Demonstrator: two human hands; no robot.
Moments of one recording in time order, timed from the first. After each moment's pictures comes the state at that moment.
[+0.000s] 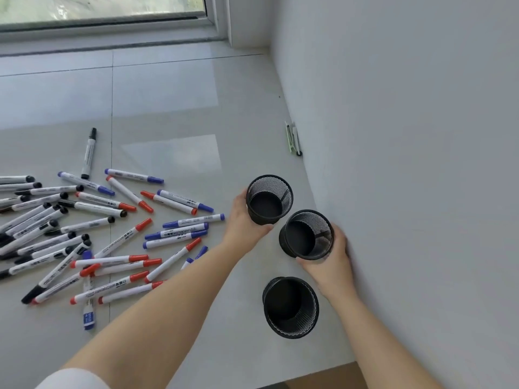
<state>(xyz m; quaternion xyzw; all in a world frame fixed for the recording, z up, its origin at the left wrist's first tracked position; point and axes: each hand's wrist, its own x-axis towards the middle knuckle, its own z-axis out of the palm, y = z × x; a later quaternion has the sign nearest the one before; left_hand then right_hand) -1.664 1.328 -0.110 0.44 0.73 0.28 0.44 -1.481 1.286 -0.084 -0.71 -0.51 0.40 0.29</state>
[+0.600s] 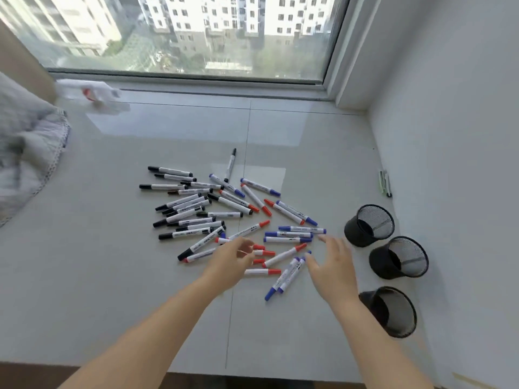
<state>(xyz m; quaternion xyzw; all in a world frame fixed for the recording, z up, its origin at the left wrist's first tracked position) -1.887 1.153 -0.010 0.43 0.76 0.23 0.44 -1.683 1.217 0.007 -0.62 -0.72 0.30 0.11</state>
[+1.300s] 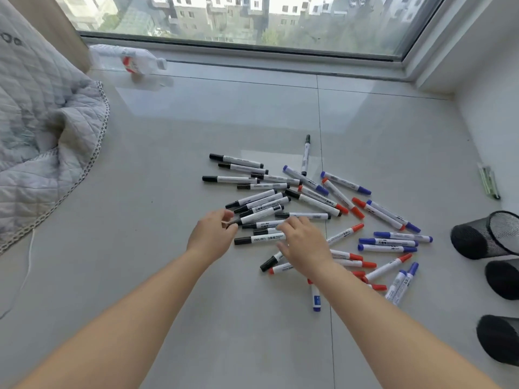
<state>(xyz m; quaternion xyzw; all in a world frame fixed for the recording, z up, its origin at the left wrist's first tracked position) -2.135 1.135 -0.082 0.40 0.83 0.20 0.33 -1.946 1.208 -0.087 -0.38 -0.91 0.15 -0.07</state>
